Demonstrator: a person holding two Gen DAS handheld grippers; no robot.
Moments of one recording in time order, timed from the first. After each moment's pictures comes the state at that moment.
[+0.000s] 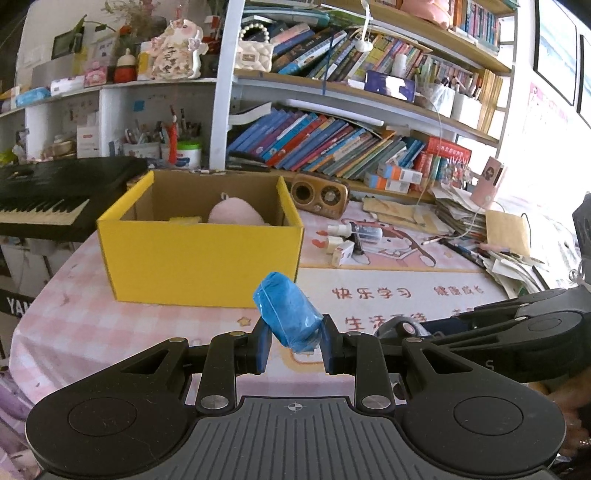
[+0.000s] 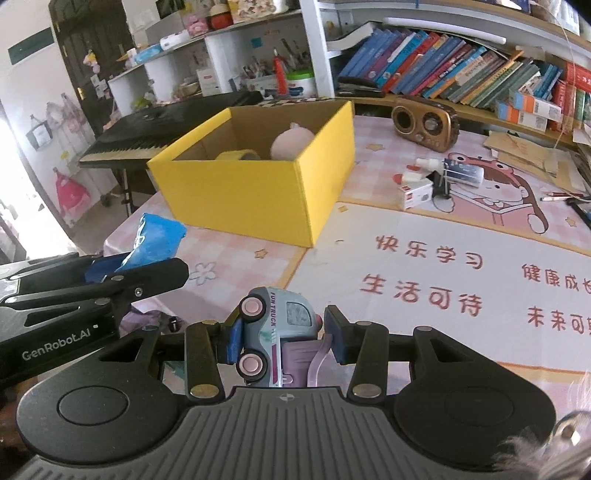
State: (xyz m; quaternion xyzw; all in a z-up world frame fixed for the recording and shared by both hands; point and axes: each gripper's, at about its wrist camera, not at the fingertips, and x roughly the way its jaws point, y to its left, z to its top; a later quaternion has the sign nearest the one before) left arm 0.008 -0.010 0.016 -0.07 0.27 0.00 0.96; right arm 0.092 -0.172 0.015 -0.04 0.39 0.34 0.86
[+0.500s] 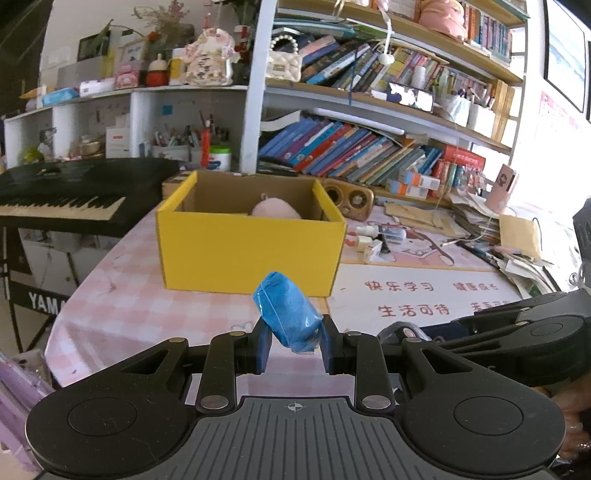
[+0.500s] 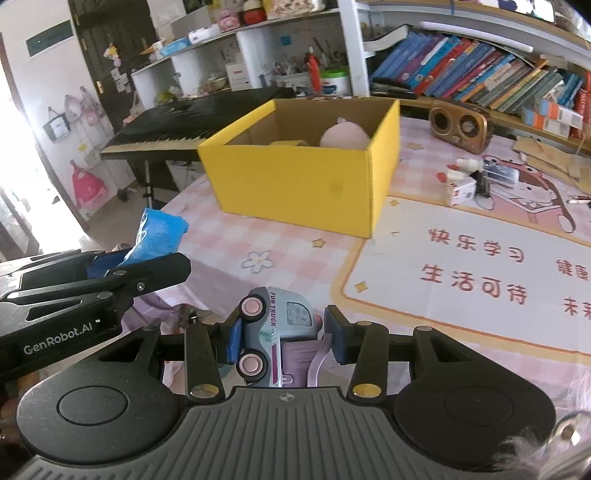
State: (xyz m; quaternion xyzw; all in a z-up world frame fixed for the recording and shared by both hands) left arm -0.038 0.026 0.016 -0.08 0.26 0.03 0.96; right arm 0.048 -0.131 0.014 -0.04 0.38 0.36 0.85
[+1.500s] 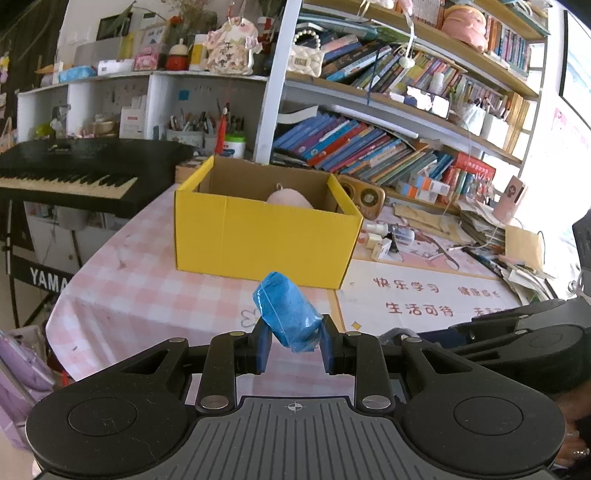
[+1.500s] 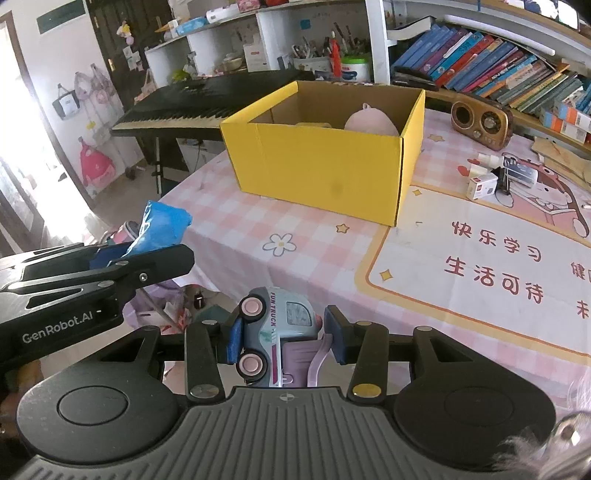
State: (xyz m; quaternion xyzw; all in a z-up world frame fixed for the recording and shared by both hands) left arm -0.042 0.041 0.009 -0.11 0.27 0.04 0.96; right arm 0.039 -0.114 0.011 -0.07 0.40 0.37 0.83
